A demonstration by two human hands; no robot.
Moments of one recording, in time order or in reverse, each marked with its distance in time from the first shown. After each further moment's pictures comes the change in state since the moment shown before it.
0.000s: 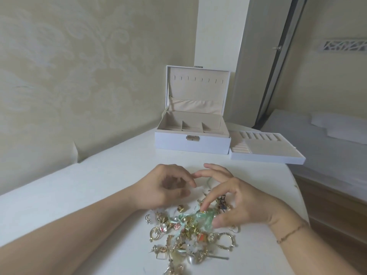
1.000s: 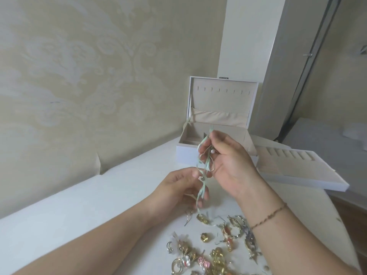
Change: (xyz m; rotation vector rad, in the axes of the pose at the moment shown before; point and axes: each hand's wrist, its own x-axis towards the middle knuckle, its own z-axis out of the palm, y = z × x) left_hand 0.010 0.000 -0.015 -0.709 0.114 -0.187; right_hand 0.124 -0.065 -0.010 1.143 0.624 0.123
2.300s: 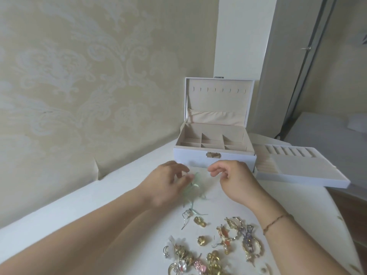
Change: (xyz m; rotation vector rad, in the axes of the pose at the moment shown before) left_hand 0.021 0.012 -0.032 1.259 0.246 -0.021; right_hand 0.022 0.037 -0.089 -1.262 -0.042 -0.196
